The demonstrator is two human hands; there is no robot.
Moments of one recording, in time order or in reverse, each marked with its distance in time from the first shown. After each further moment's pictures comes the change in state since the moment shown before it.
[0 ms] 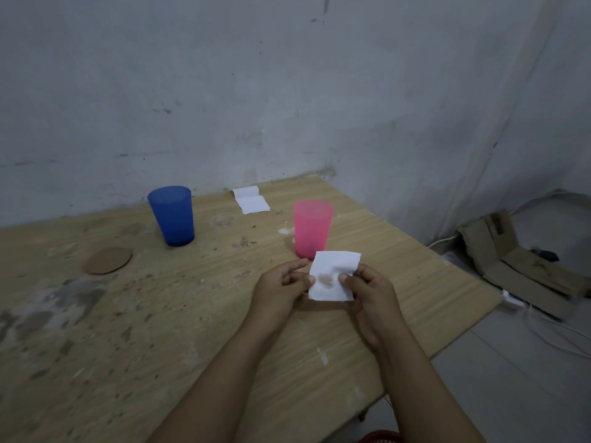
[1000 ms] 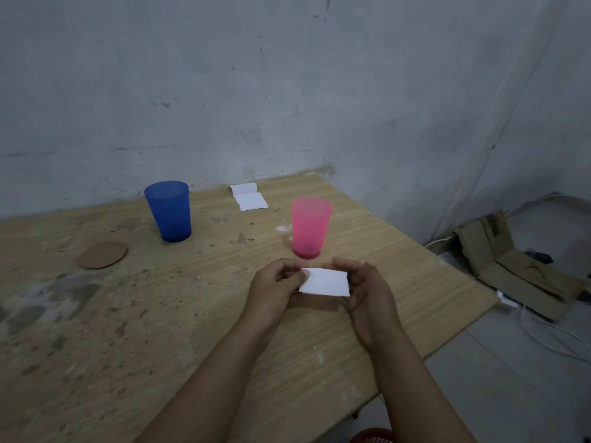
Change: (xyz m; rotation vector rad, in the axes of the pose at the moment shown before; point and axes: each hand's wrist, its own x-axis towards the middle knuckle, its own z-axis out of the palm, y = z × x) left_hand 0.009 -0.010 0.000 -0.058 0.067 -0.006; right_hand -0.001 -0.004 0.004 0.161 0.023 0.101
